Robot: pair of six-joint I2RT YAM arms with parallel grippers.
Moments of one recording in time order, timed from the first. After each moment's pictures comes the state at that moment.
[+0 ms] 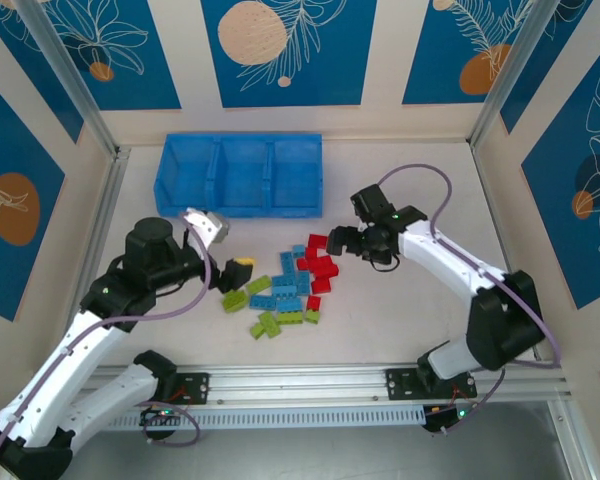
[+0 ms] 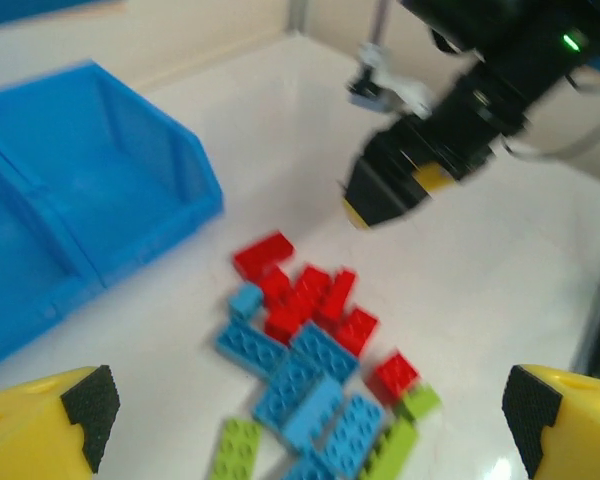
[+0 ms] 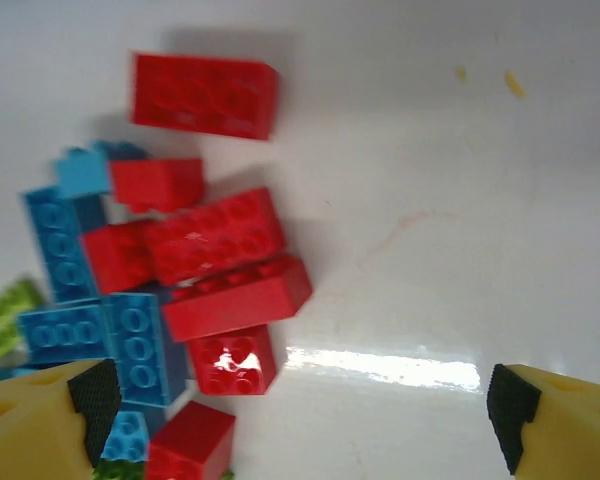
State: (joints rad) left arm -0.52 0.78 0.90 -0.61 0.39 0.08; right arm 0.48 1.48 1.09 -0.81 -0.08 0.60
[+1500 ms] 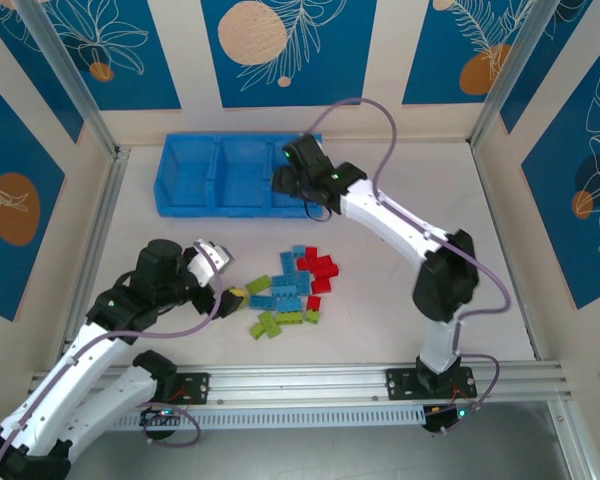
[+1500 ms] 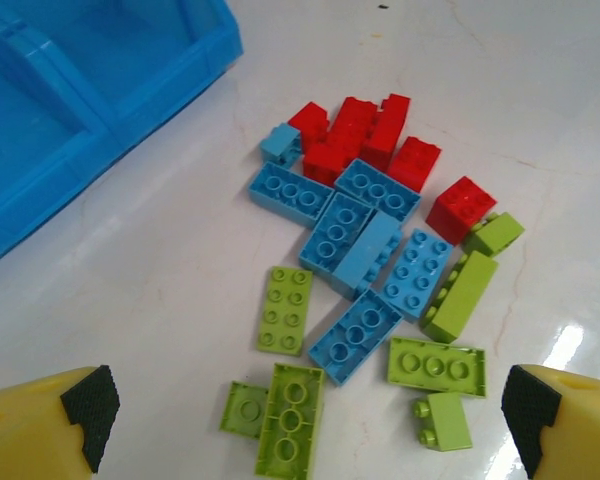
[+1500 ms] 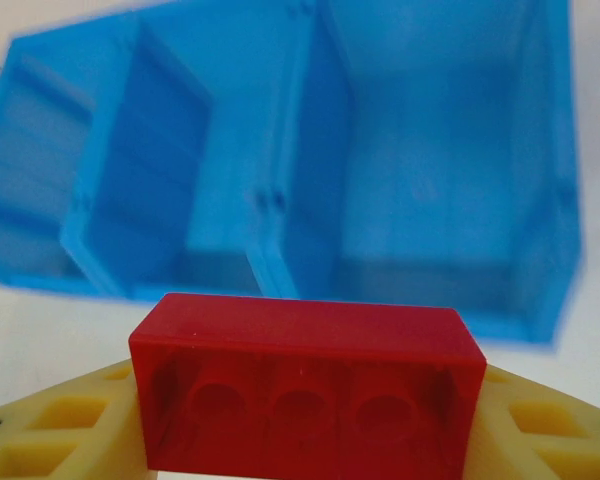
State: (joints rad) left arm -0.52 0.69 0.75 -0.72 0.25 0.27; right arm 0.68 1.92 1.83 -0.66 0.20 0.64
